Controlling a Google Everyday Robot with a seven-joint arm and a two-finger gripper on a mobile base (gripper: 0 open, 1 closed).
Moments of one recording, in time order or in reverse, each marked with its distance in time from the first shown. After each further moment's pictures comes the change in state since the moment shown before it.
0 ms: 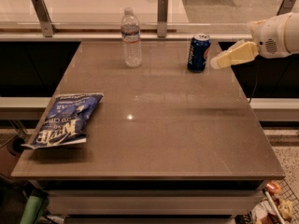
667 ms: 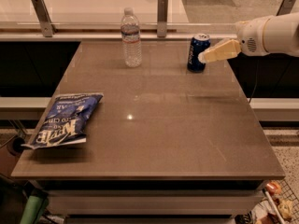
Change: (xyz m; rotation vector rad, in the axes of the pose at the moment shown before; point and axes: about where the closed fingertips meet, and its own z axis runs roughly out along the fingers) arm -0.007 -0.018 0.047 0.029 -0.056 0.036
